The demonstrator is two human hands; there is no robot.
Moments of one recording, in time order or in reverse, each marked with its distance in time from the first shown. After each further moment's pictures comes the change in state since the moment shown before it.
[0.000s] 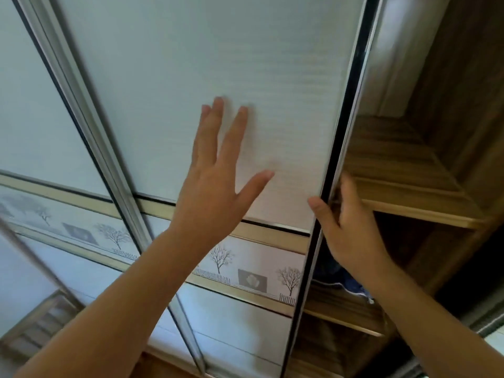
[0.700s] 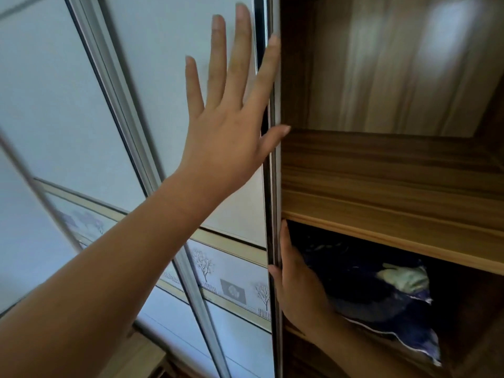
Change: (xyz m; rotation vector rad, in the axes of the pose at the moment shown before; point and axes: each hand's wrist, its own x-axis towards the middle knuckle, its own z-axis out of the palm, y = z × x) left_hand 0.104 -0.026 -0.044 0.696 0.134 0.179; right_hand -0.003 -0.005 0.146 -0.110 -0.302 -0.138
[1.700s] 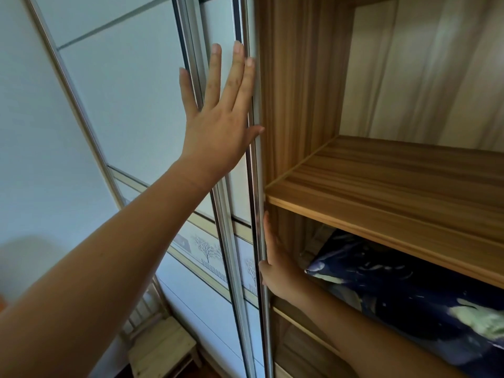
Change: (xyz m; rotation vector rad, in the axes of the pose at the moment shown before) left_hand -0.027 -0.129 0.024 0.375 -0.148 -0.112; right_hand 0.082 -0.066 0.086 0.369 -0.285 -0.125
